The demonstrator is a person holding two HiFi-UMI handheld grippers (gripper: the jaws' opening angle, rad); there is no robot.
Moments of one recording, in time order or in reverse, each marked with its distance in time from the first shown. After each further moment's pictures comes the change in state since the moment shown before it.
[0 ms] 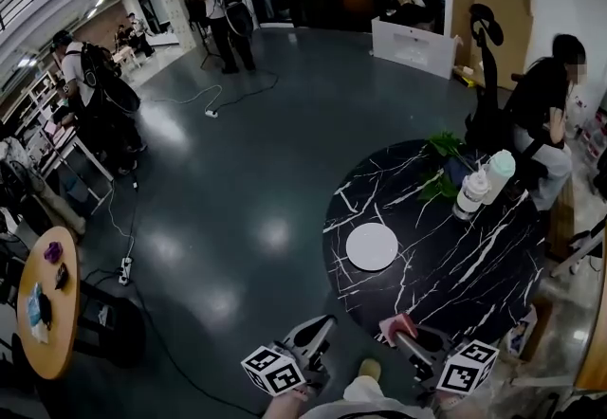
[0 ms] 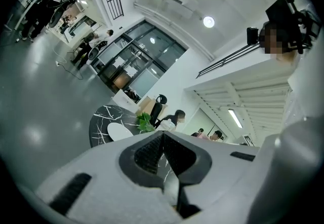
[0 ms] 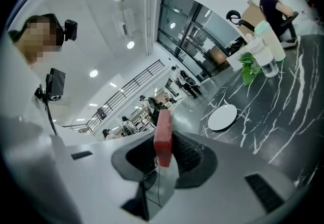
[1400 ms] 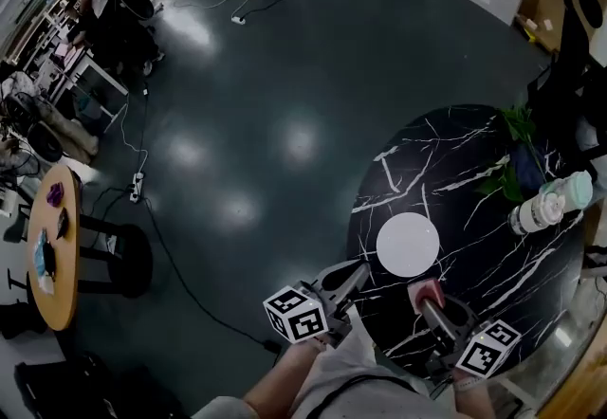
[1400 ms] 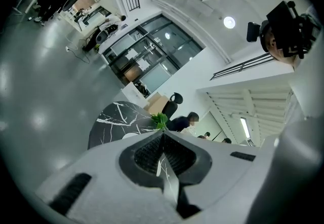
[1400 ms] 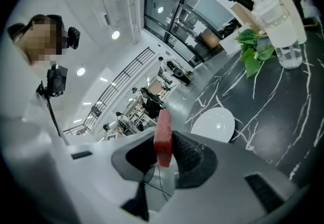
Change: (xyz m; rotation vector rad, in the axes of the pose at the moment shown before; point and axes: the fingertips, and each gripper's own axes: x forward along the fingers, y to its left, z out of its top) left arm 0.124 0.127 0.031 -0.143 0.043 0.070; right arm 0.111 -0.115 0.053 0.097 0.159 -0.044
